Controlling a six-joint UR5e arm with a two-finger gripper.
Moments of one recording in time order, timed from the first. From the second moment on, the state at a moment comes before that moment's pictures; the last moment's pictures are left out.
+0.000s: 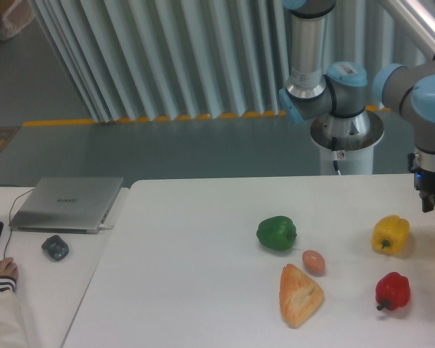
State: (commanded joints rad) arm 2.52 -1.83 -1.57 -1.18 1.68 1.70
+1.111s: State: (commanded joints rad) arm 2.41 -1.87 -1.60 -1.05 1.43 1.08
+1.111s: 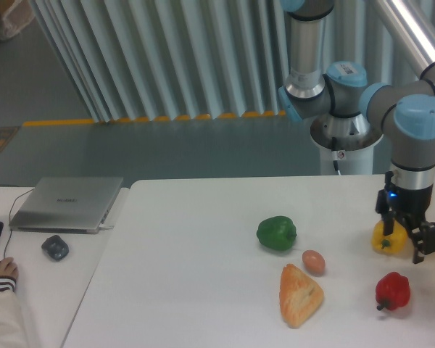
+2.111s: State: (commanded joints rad) arm 2.18 -1.99 -1.54 -0.99 1.42 0.51
